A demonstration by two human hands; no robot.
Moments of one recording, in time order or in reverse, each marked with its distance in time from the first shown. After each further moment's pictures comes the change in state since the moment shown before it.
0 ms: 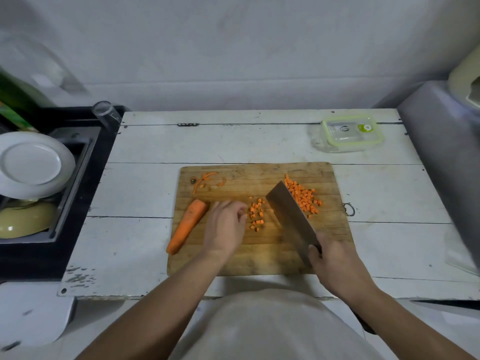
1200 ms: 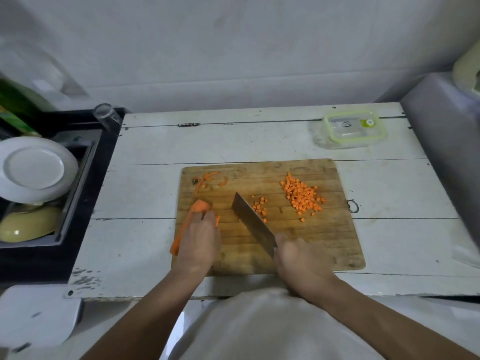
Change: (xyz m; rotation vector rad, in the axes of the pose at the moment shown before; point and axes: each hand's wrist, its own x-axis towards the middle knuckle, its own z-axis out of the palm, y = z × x) left_hand -0.022 -0.038 -0.029 0.294 -0.018 -0.101; right_hand 0.008 -0.060 0.026 -0.189 -0.198 -0.128
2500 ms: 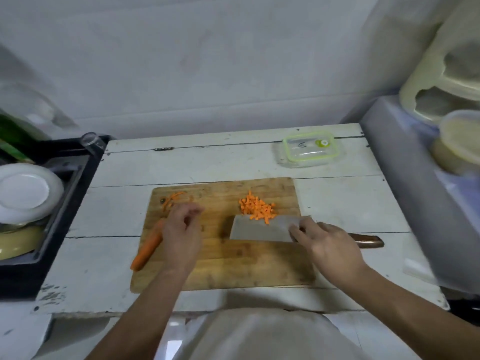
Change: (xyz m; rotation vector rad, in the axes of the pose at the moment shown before) left_hand -0.006 0.113 -0.025 -0.735 0.350 -0.070; right_hand -0.004 0.182 -0.051 -0.469 0.589 -0.410
